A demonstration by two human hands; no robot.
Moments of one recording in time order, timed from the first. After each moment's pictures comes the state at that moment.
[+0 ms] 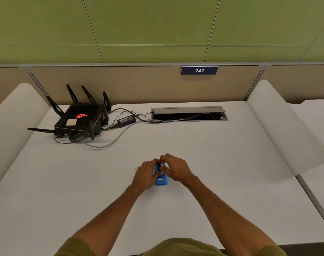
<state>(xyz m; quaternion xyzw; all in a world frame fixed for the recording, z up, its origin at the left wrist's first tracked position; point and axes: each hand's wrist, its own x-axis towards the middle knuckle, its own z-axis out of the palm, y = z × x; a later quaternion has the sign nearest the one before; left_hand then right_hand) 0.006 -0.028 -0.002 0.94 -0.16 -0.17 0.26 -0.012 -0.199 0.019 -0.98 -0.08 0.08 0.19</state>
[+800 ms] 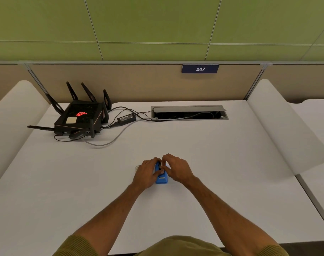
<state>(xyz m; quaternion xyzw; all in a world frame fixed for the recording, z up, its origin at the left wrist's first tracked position) 0.004 -0.027 -0.005 0.93 -0.16 -0.17 0.28 -0.018 -0.200 0.008 -0.98 -0.06 0.05 0.20</state>
